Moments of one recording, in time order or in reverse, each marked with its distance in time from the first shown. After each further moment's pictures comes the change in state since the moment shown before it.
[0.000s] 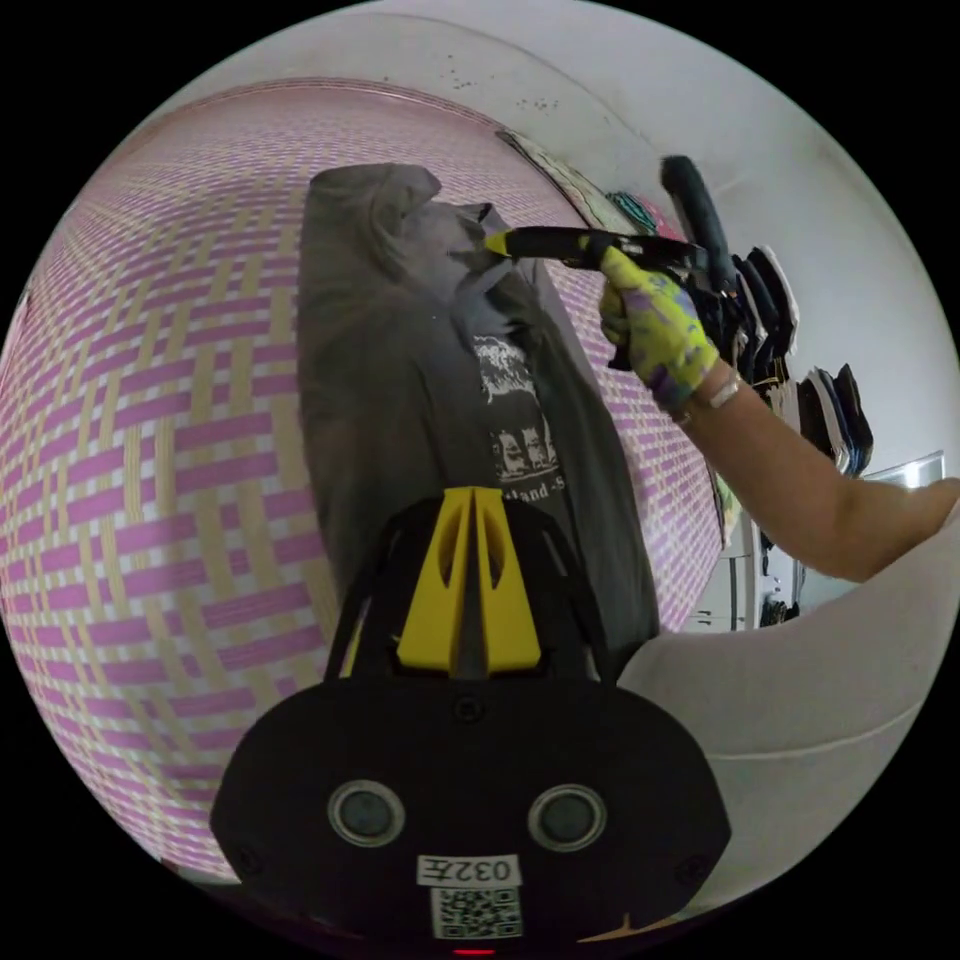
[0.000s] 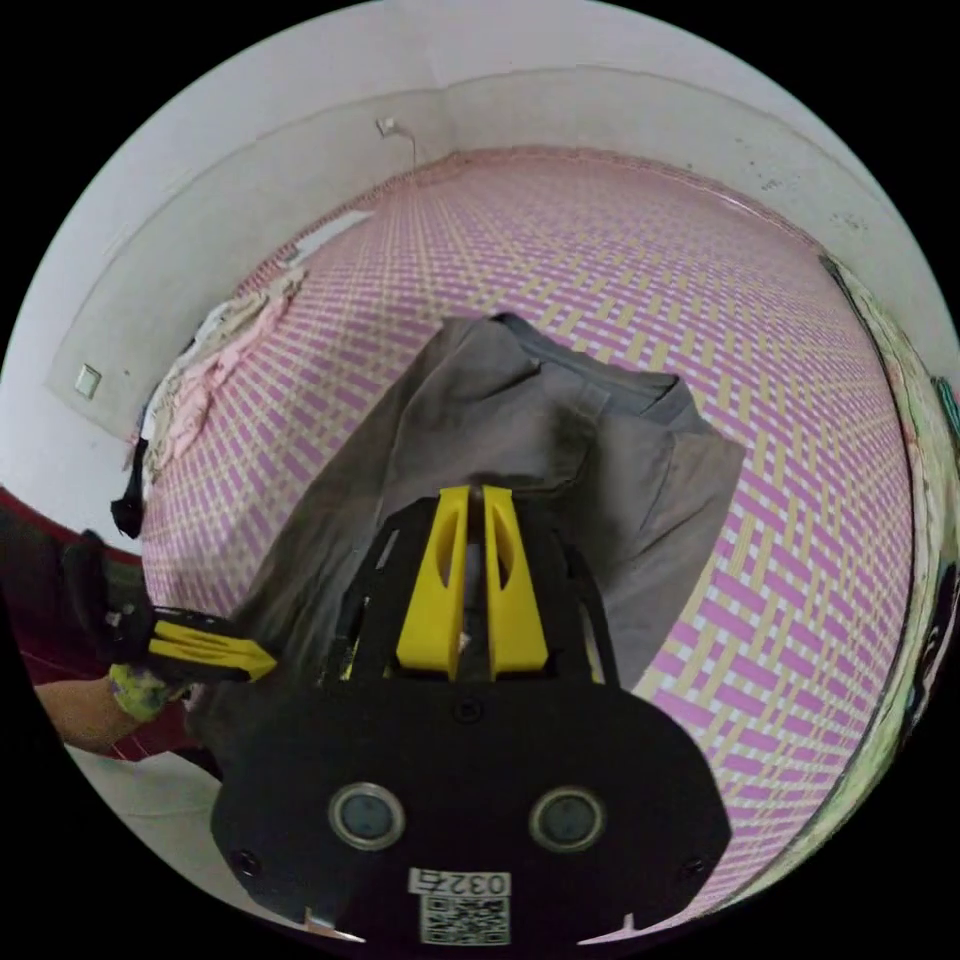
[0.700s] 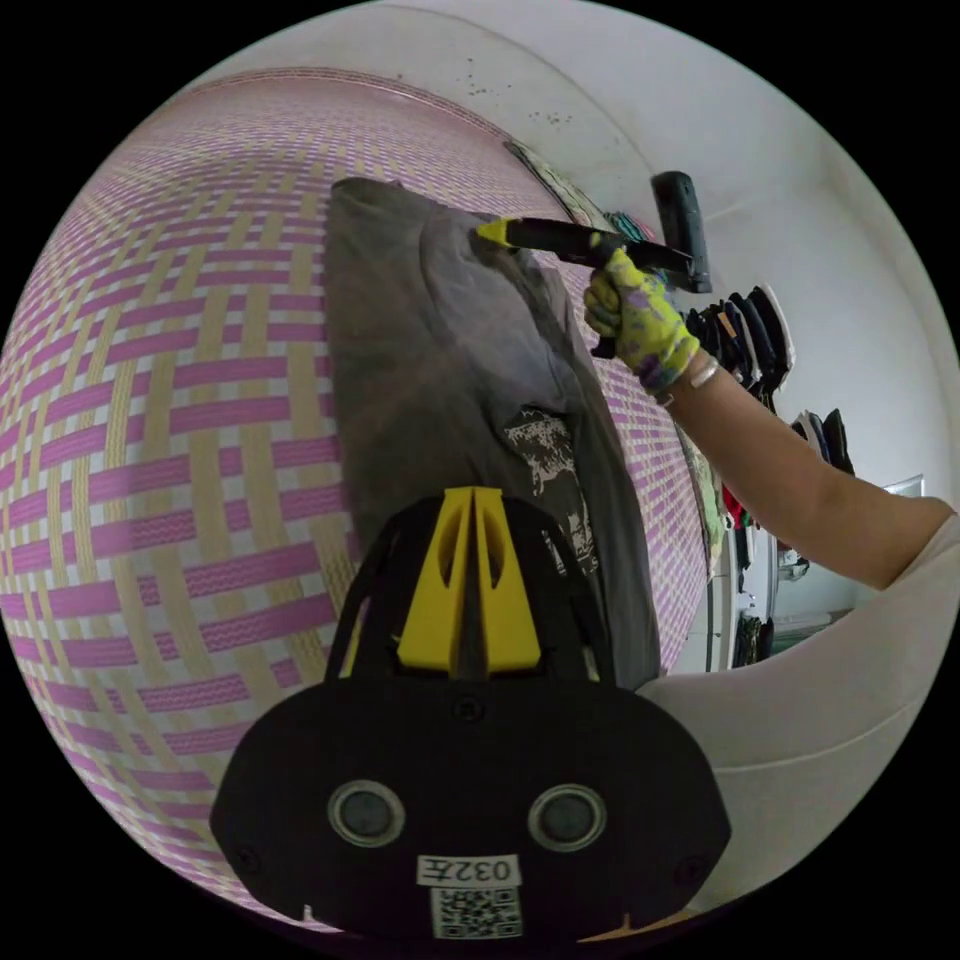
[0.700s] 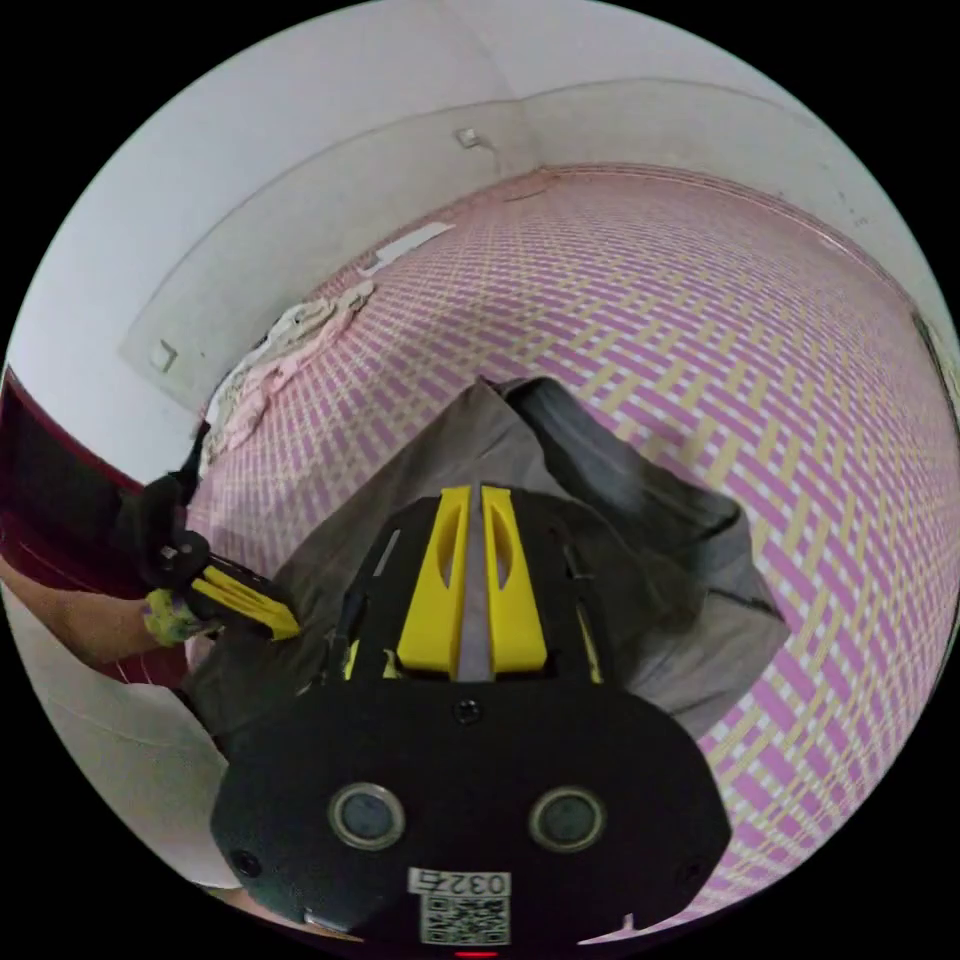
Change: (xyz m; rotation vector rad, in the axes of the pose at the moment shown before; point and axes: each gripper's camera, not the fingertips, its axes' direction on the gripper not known) left arm -0.050 -0.074 0.037 0.025 0.084 -0.020; right arm 0.056 -0.030 0.005 0.079 -0.273 -0.114
